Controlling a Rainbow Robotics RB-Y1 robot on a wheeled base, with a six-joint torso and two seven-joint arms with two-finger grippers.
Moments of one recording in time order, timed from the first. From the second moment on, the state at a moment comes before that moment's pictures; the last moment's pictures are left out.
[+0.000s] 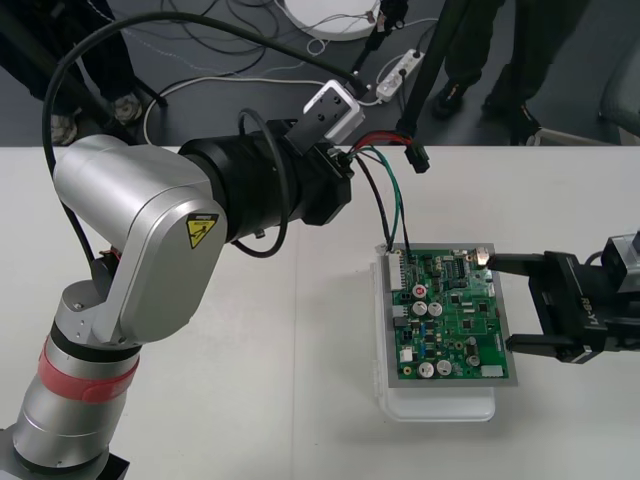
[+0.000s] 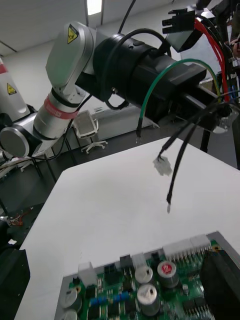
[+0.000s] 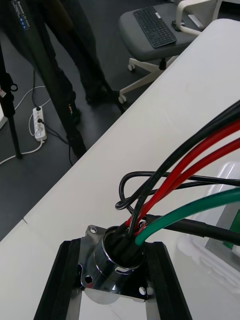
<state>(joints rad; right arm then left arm) -0.34 -1.15 0.80 -1.39 0.12 -1.34 0.57 -0.42 0.17 -0.28 -2.12 -2.69 -1.24 1.17</state>
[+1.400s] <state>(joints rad) 0.25 -1.13 0.17 -2.39 0.18 -0.24 0.25 -0.41 0.15 -0.30 -2.02 -2.65 -1.07 1.17</state>
